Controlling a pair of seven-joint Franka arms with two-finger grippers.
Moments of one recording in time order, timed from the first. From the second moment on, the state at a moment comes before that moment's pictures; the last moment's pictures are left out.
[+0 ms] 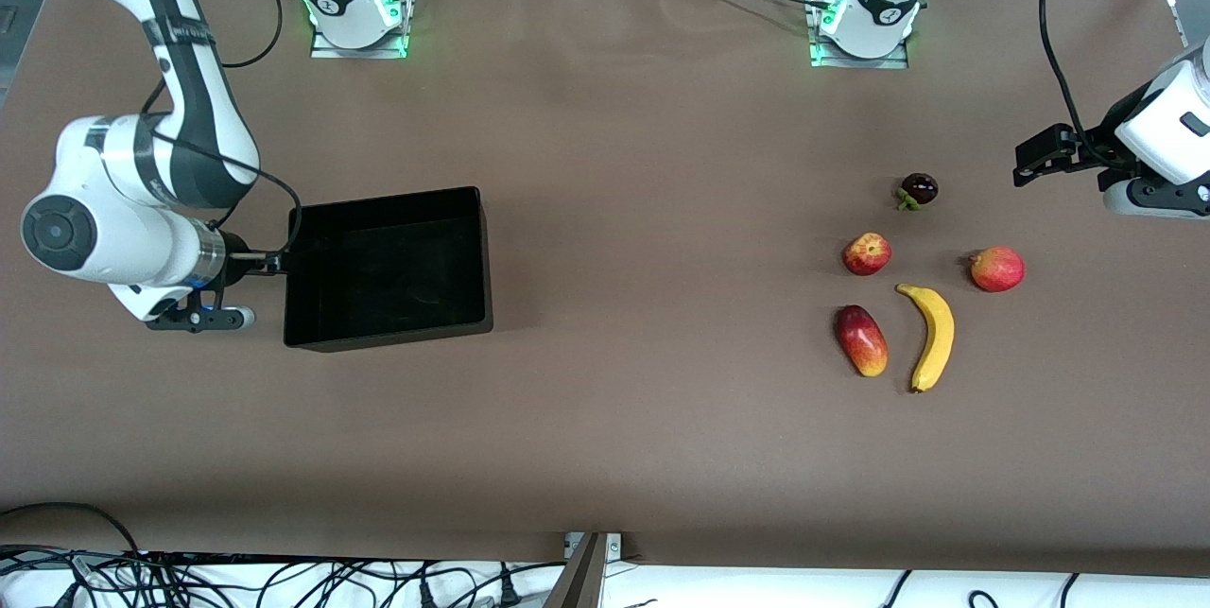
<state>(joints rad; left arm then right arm) -0.04 0.07 0.02 -1.54 0.01 1.54 0.03 0.02 0.42 0.02 -1.75 -0.01 1.96 0.04</state>
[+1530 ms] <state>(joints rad) -0.04 0.07 0.02 -1.54 0.01 1.54 0.03 0.02 0.43 0.10 -1.67 -0.01 1.97 0.02</state>
